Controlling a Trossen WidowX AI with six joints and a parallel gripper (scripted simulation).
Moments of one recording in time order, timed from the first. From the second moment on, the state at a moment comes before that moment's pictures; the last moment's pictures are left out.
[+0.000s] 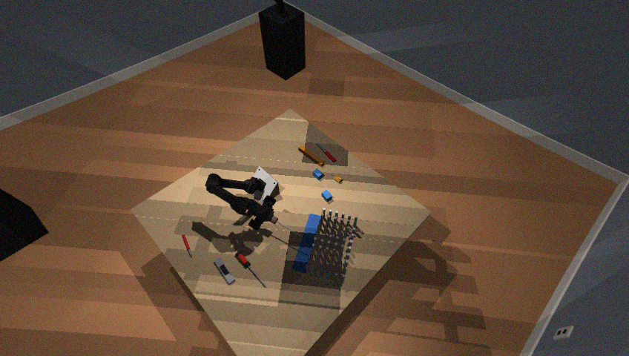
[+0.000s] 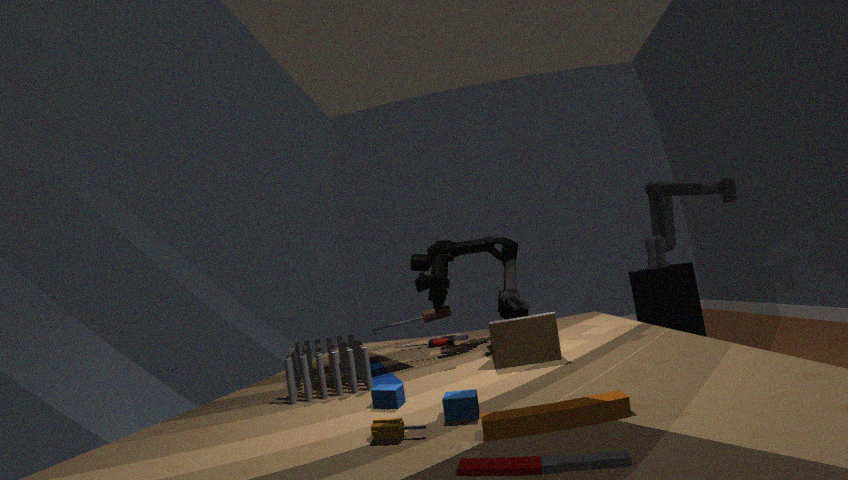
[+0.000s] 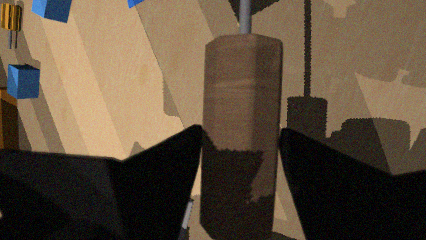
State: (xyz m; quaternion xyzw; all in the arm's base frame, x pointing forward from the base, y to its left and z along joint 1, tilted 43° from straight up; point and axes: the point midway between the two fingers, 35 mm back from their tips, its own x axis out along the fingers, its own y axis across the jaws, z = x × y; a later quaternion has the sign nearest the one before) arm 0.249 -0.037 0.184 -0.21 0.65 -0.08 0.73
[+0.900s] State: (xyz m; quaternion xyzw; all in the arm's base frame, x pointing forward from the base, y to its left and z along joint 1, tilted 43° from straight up) arm 0.231 -0.104 0.222 0.06 0.52 -0.42 0.74
